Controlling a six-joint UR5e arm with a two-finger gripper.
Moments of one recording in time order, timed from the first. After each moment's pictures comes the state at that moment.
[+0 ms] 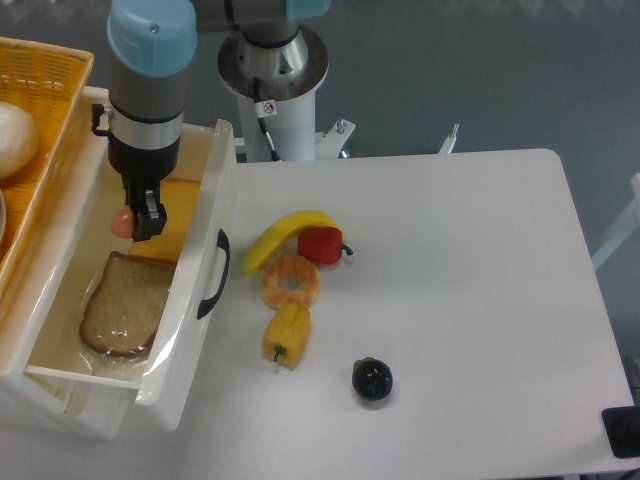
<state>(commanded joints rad) 2.12 -1.67 -1.63 -1.33 1.28 1.33</state>
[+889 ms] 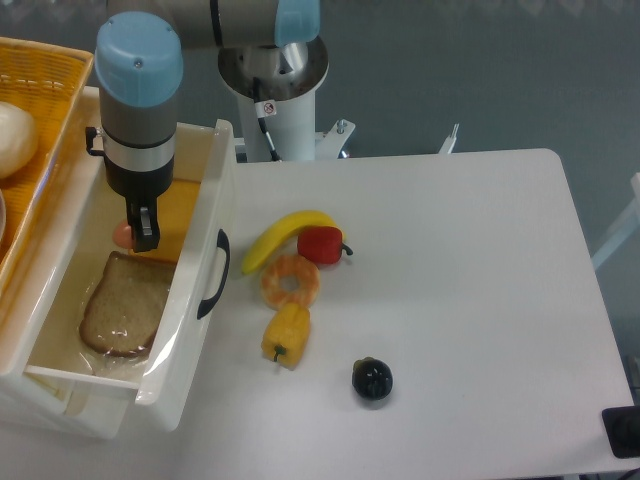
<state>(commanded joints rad) 2.10 -1.71 -1.63 -1.33 1.35 1.42</state>
